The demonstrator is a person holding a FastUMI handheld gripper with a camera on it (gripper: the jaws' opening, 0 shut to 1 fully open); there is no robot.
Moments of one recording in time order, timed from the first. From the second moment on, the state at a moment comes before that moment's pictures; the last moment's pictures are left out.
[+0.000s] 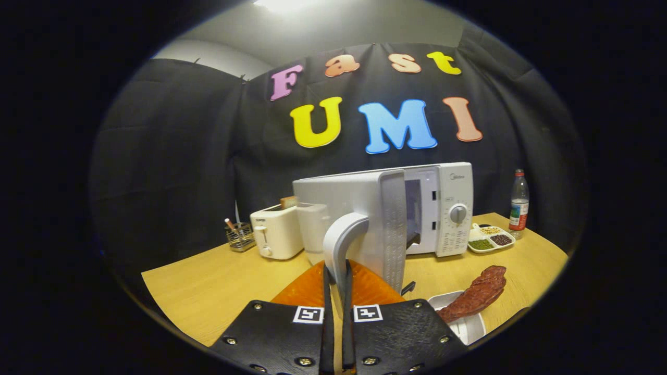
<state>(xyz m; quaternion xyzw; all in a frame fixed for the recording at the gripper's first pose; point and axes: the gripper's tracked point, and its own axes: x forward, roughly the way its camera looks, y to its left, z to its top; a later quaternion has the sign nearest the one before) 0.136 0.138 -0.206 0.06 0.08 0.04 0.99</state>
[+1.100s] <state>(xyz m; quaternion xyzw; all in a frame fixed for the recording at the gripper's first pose) 0.074 0.305 -0.153 0.07 0.05 0.14 0.99</state>
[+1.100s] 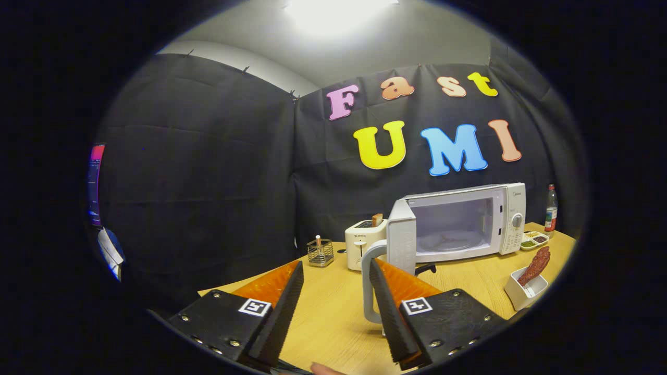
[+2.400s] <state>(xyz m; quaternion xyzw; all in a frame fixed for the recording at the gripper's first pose) 0.112 -0.105 -0.288 0.26 0.14 -0.05 0.95</state>
